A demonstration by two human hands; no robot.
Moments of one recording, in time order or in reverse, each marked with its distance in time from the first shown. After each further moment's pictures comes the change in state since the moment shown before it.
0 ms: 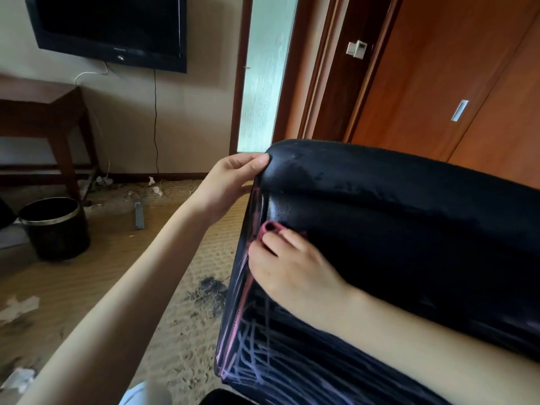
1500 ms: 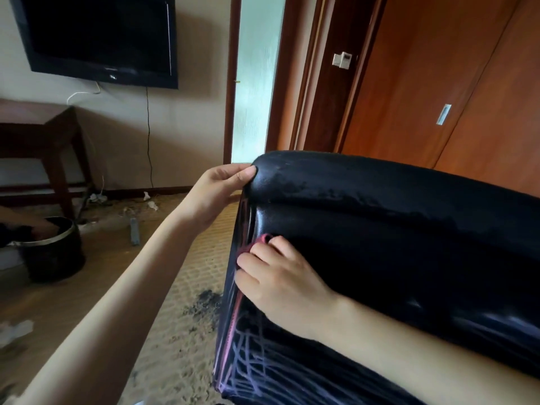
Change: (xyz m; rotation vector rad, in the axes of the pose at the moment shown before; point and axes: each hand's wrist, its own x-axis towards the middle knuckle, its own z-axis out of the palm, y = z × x) left_hand 0.000 0.007 -0.002 0.097 0.000 -0.014; right_hand -0.002 -0.007 -0.004 0.109 0.114 0.076
